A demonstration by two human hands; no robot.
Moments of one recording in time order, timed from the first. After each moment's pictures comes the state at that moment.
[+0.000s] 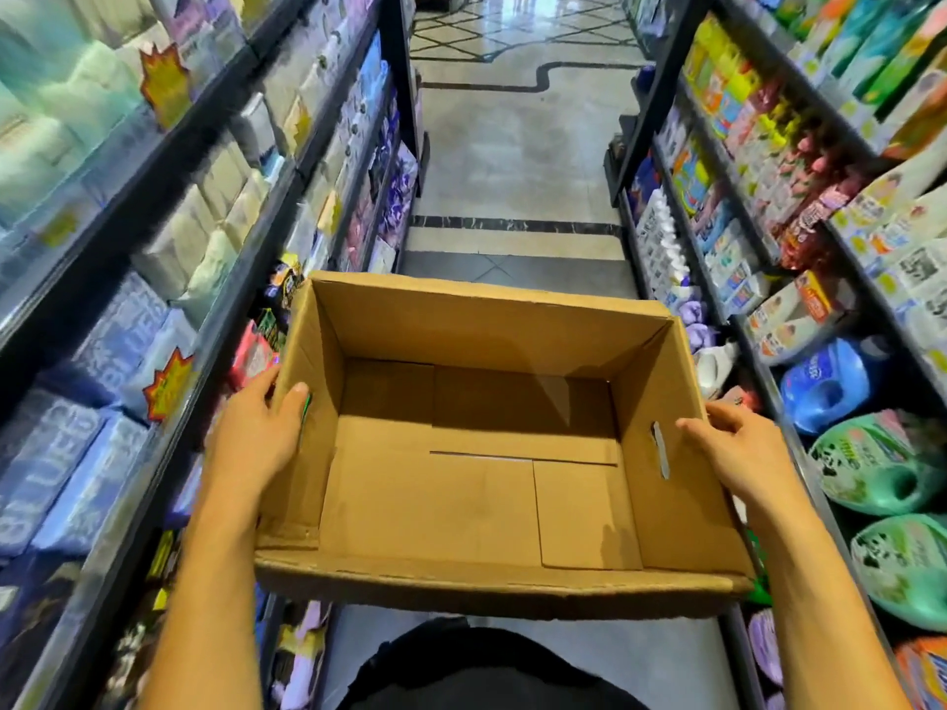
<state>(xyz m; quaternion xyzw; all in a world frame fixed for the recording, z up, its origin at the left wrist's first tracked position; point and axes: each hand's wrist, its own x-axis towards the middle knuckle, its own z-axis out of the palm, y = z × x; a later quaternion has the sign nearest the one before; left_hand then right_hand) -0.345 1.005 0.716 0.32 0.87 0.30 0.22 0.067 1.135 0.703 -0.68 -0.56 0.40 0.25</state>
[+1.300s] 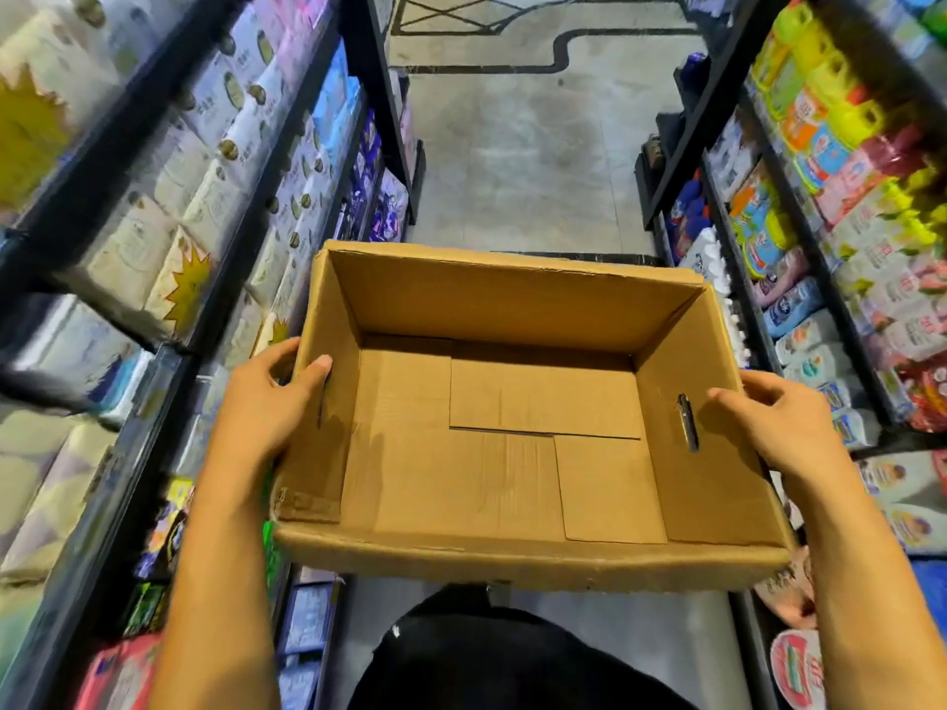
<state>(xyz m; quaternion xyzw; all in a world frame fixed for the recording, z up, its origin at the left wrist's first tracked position) -0.473 1.554 0.718 0.31 0.84 0.35 0.26 -0.045 1.693 0.682 -0.70 -0.53 0.41 0.24</state>
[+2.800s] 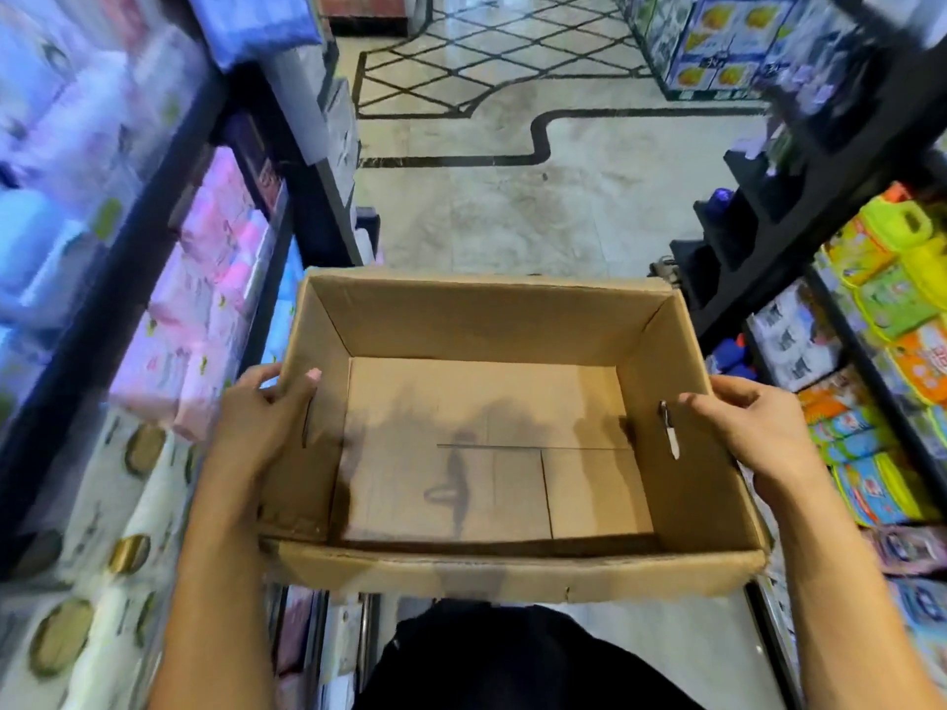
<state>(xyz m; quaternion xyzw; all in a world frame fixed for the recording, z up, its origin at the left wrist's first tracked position) -0.836 2.264 0.702 0.32 0.81 0.40 0.30 -0.390 2.371 0.698 -0.70 -0.53 0.39 0.28</state>
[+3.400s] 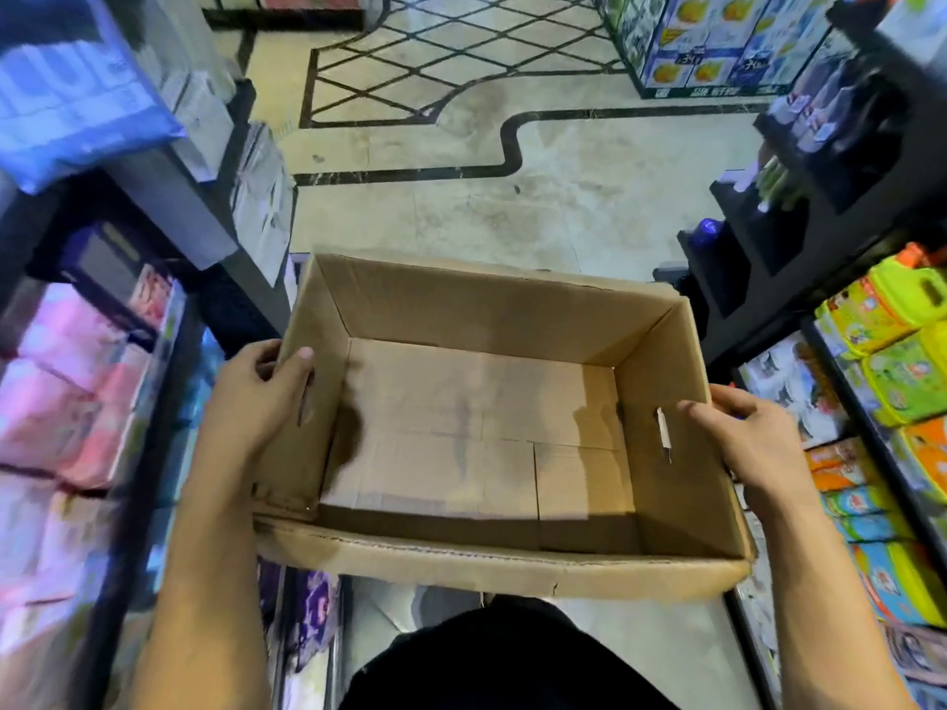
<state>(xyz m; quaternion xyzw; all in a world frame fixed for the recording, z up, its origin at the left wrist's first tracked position) -0.839 2.556 0.708 0.37 0.81 0.35 0.28 -0.390 2.615 0.688 -0.70 -0.49 0.41 0.32</state>
